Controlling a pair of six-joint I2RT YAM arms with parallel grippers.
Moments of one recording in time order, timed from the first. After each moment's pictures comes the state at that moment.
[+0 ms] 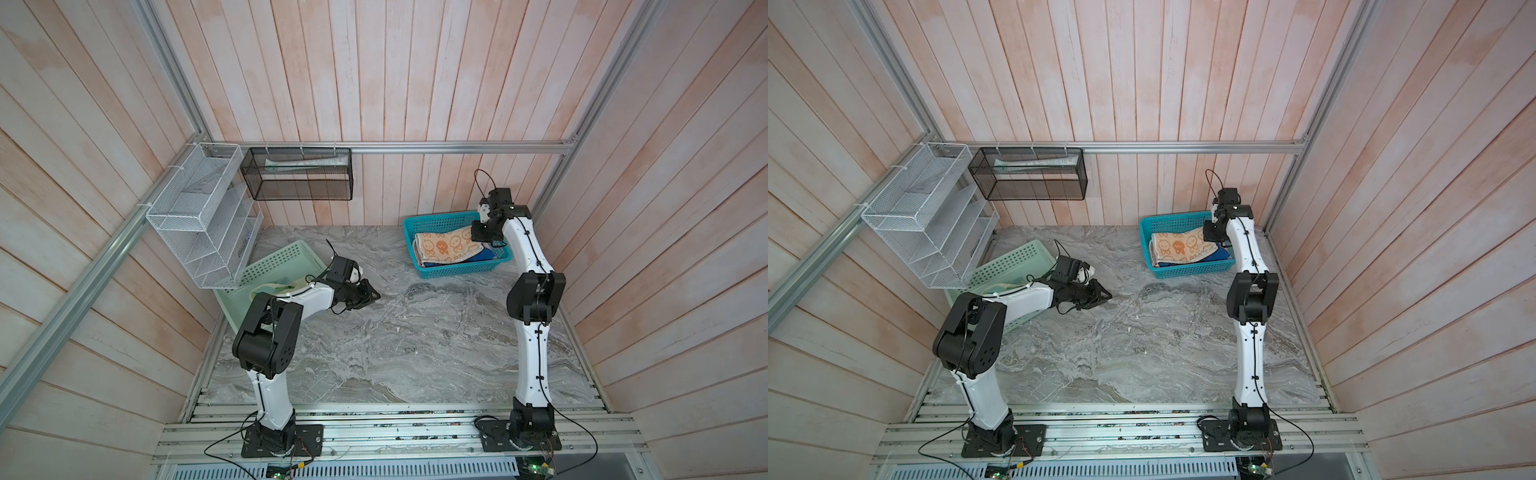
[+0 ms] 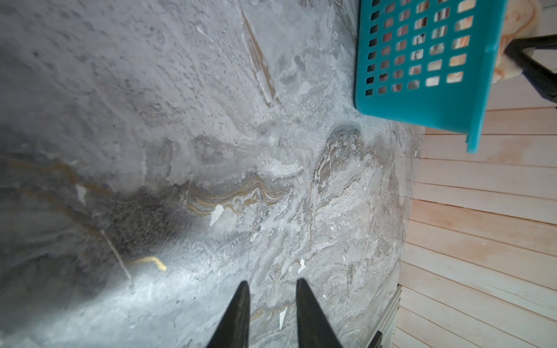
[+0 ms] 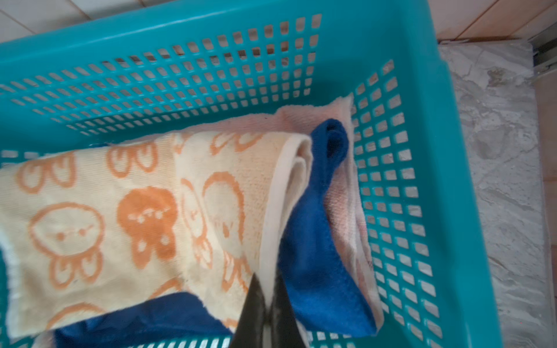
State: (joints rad) left arm -0.36 1.88 1.14 -0.18 0.55 -0.69; right arm 0.03 2.49 2.54 -1.07 -0.07 0.04
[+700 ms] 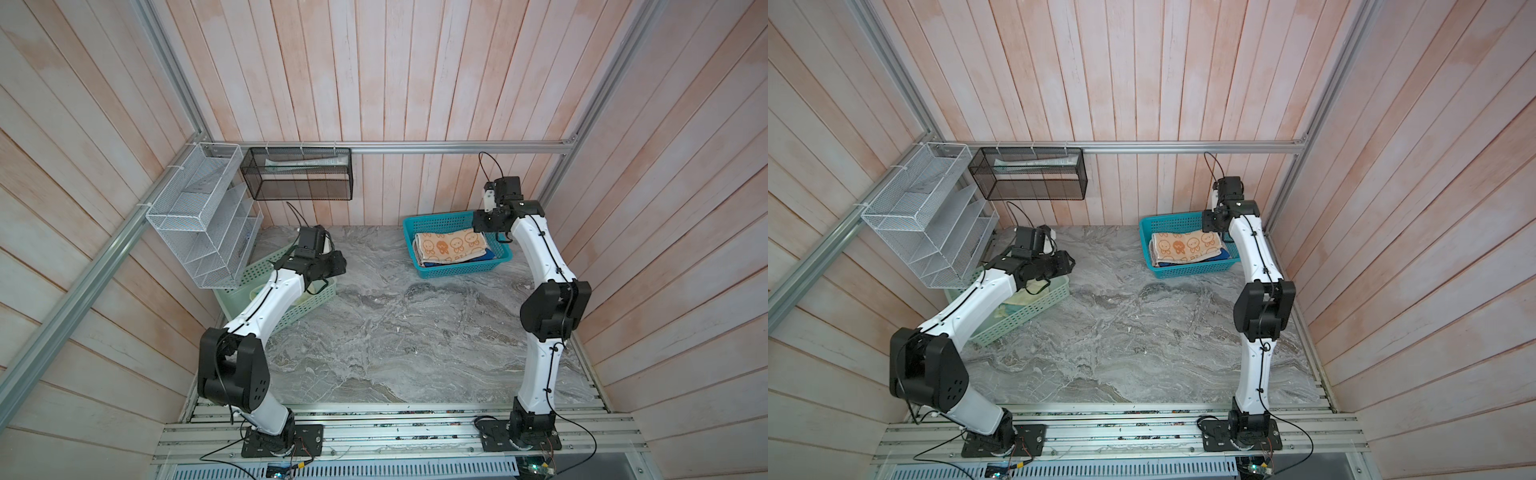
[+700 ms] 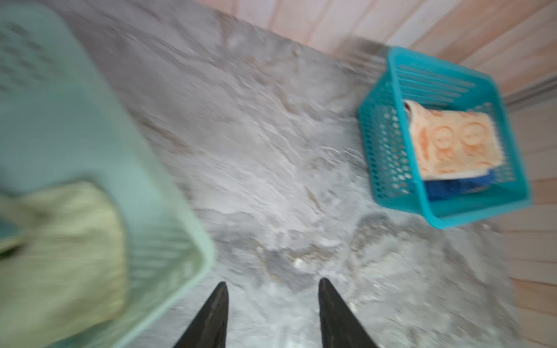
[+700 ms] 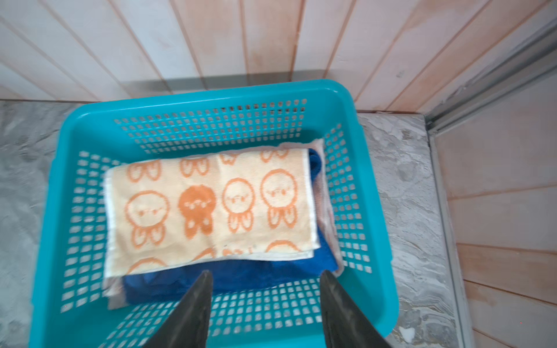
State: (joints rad) left arm -0.19 1.59 1.34 -0.55 0.08 -0.39; right arm 0.13 2.09 2.16 -0.90 -0.01 0.02
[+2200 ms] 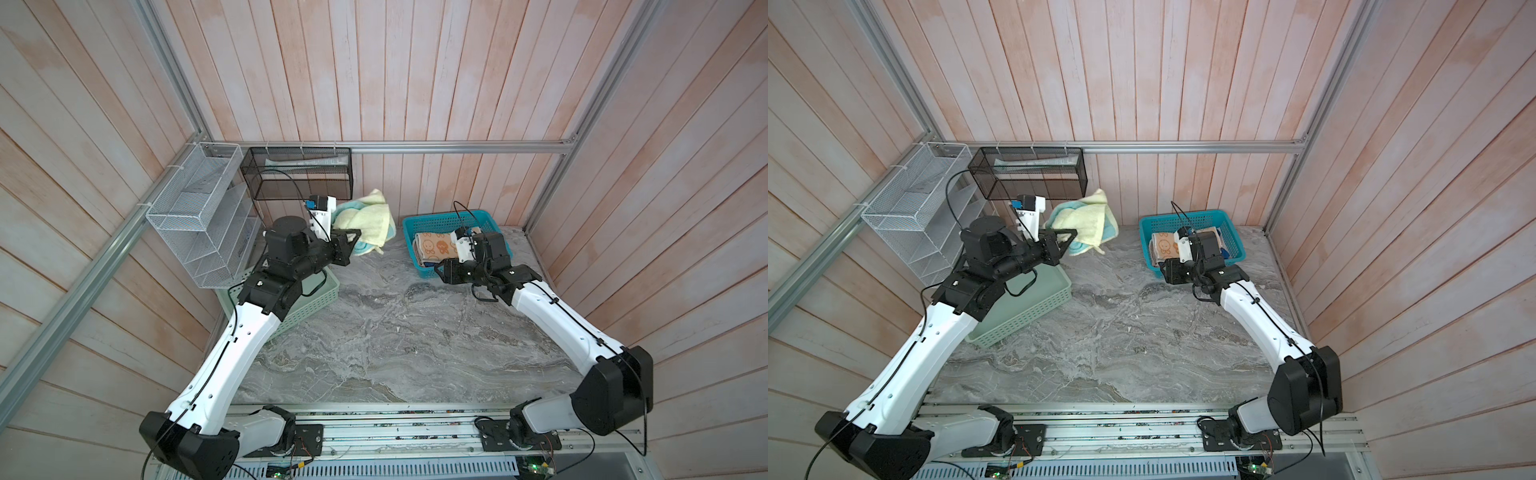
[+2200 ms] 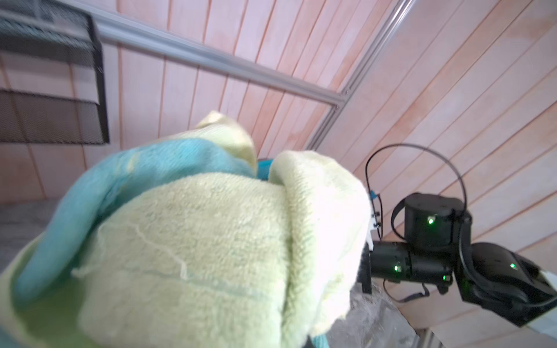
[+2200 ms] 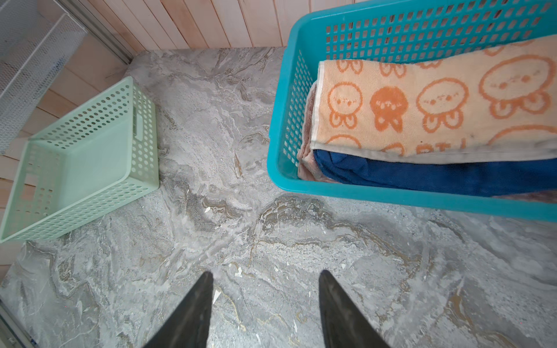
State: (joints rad) left arm -0.38 1.24 1.31 -0.32 0.38 -0.36; right arm 0.39 1.40 1.20 -0.47 -0.19 0.25
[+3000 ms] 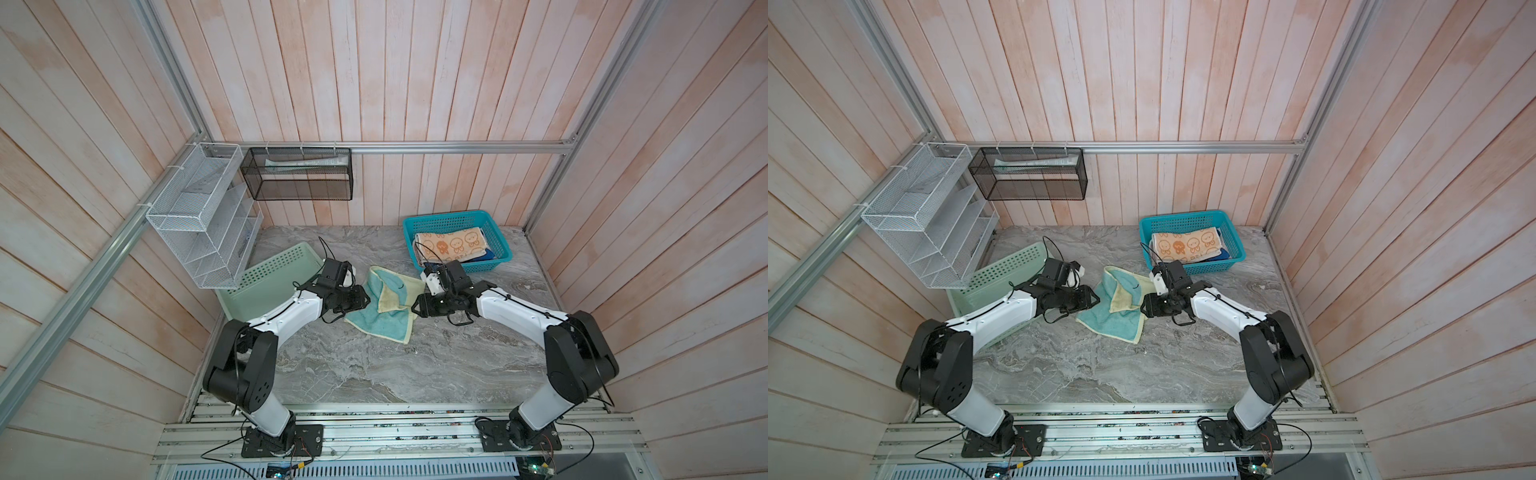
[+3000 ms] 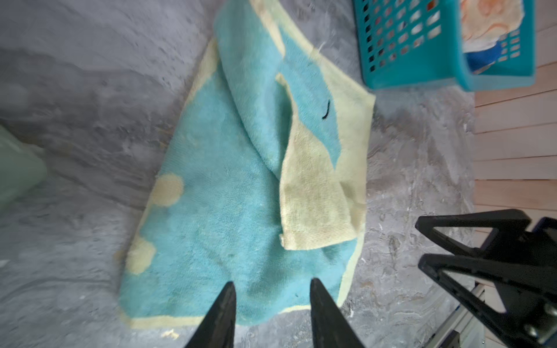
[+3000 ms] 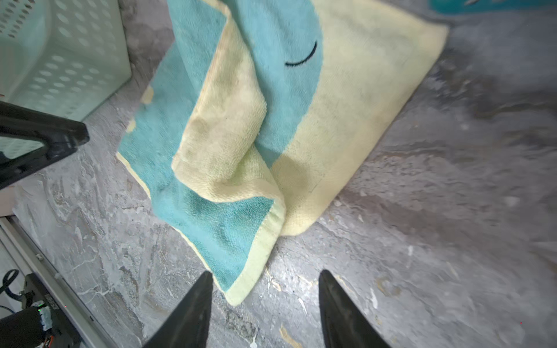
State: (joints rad) left arm -0.40 1.68 1.04 -0.35 0.36 -0.50; right arm 0.54 1.69 1.07 -0.42 -0.31 0.35
